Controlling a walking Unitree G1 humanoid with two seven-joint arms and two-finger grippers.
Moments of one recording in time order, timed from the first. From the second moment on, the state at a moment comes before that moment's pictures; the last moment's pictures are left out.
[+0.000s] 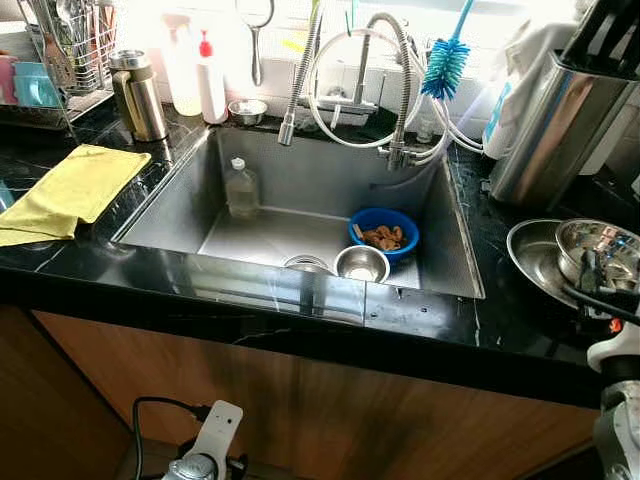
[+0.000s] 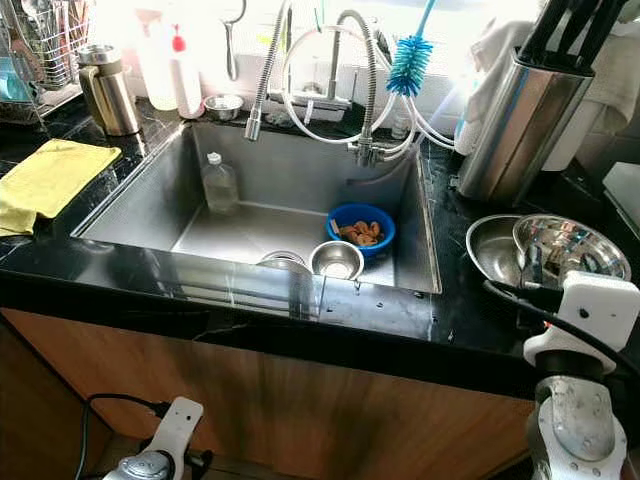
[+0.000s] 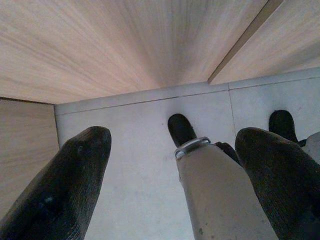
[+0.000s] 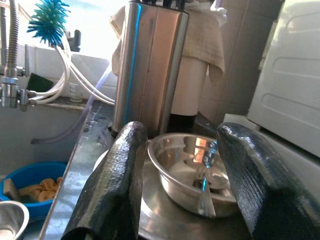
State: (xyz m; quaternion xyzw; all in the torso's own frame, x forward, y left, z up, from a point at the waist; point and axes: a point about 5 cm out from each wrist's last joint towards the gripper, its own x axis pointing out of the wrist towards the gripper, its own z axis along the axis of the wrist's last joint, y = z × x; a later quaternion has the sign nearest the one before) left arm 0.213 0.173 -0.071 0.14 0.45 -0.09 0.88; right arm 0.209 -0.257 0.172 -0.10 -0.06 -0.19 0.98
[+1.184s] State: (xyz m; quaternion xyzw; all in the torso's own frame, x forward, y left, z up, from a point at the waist) left arm 0.213 0.170 -0.071 0.14 0.45 -0.10 0.88; right arm 0.218 -0.265 0.149 -0.08 -0.02 -0.21 0.97
